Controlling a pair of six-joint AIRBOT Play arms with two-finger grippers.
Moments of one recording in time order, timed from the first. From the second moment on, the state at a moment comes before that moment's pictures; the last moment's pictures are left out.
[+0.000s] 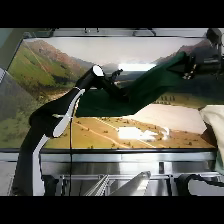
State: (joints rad) left arm -0.46 -2.22 2.06 0.63 -1.36 -1.46; right arm -0.23 -1.45 1.42 -0.32 1.55 1.08
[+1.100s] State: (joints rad) left arm 0.15 -1.71 1.91 0.01 -1.71 -1.30; right arm 0.62 -2.01 2.05 -0.88 1.25 1.47
